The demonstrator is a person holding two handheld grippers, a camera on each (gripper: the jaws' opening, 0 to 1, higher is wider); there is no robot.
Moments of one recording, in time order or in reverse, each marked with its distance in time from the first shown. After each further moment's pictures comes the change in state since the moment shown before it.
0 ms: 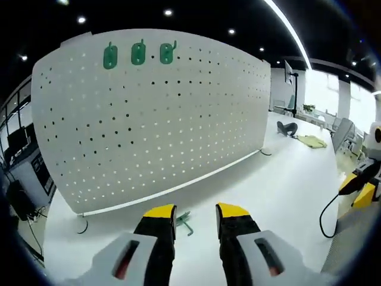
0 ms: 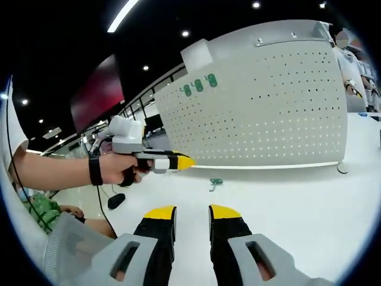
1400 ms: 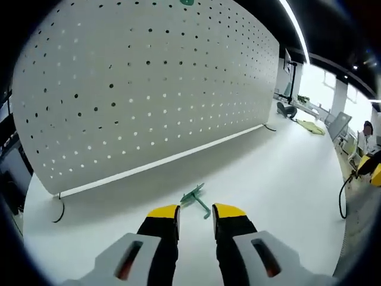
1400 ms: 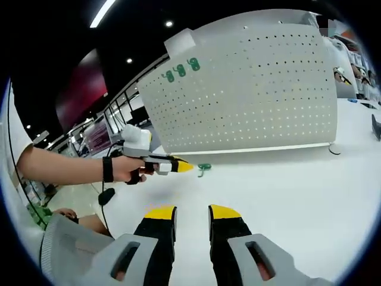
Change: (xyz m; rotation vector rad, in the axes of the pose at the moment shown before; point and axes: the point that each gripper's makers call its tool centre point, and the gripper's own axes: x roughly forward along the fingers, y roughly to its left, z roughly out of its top) left arm 0.059 0.033 -0.065 -0.030 0.144 -0.064; right arm 0.004 -0.018 -0.027 0.067 0.089 -0.092
